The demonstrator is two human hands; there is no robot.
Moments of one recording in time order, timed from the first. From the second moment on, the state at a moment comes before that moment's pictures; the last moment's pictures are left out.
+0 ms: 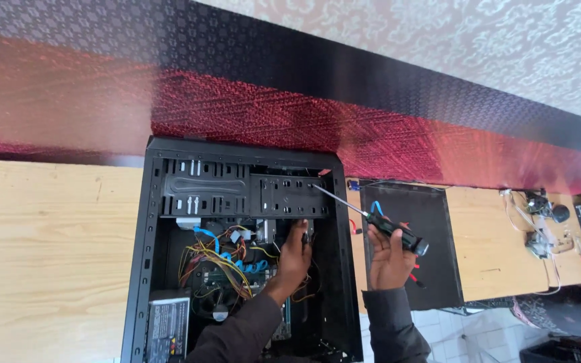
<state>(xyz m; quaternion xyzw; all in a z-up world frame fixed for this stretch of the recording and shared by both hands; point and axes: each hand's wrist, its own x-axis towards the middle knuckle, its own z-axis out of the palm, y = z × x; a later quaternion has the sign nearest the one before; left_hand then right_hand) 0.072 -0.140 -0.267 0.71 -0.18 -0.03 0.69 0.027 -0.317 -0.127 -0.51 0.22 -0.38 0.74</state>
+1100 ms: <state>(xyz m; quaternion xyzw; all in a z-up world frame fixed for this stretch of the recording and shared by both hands) 0.080 -0.131 -0.253 0.74 -0.21 -0.09 0.63 0.164 -0.297 0.059 -0.89 0.07 -0.15 0.43</state>
